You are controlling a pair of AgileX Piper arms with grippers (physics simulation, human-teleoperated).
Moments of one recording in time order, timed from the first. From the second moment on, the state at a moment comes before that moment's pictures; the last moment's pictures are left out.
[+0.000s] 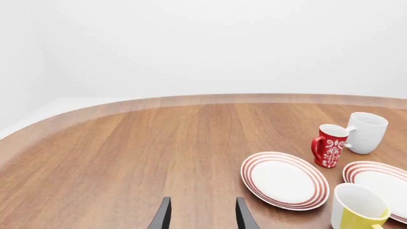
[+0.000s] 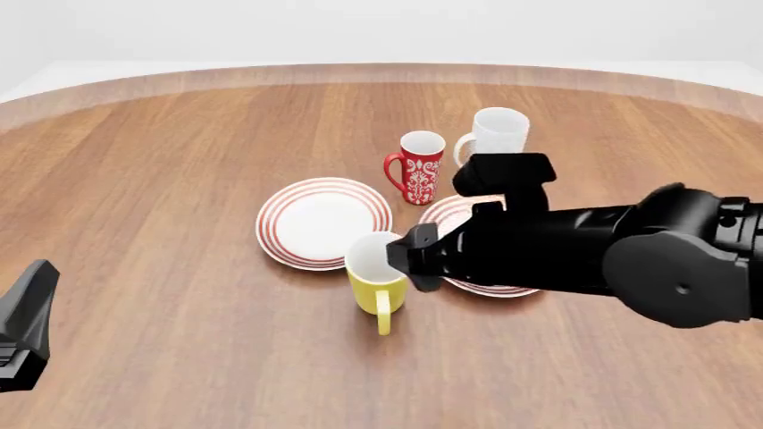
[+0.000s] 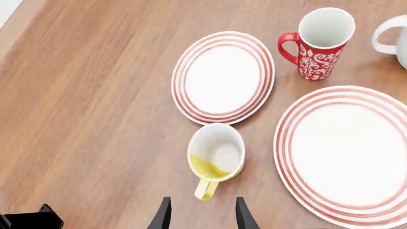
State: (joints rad) left arm 0.00 0.01 0.00 0.00 0.00; right arm 0.77 1.30 -0.70 0.14 0.40
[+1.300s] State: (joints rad) left arm 0.00 0.01 0.00 0.00 0.00; right arm 0.82 1.54 -0.65 -0.10 0.50
